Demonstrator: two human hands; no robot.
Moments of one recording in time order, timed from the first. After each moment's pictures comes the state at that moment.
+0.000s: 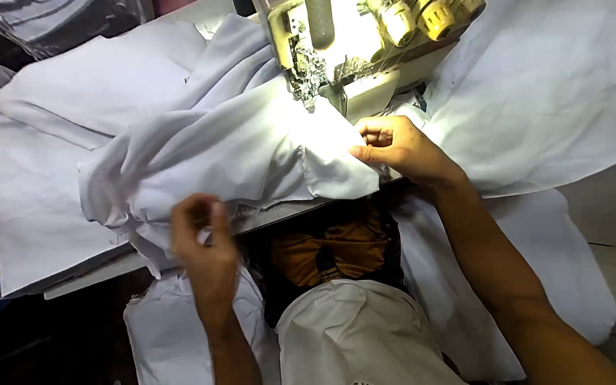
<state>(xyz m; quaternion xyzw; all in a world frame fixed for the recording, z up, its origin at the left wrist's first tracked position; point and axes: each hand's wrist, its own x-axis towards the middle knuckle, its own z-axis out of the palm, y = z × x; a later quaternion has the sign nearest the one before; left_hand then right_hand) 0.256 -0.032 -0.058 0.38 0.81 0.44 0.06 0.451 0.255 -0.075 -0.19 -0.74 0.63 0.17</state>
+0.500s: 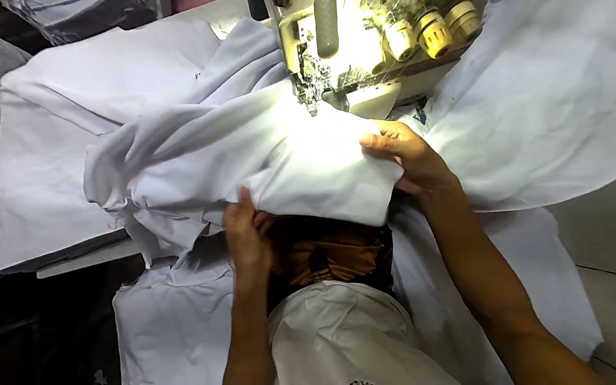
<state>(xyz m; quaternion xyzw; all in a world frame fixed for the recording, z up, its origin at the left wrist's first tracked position) 0.306 0.026 -0.077 0.09 0.61 0.75 0.25 0.455 0.248 -0.061 -0.15 -0.56 0.80 0.17</state>
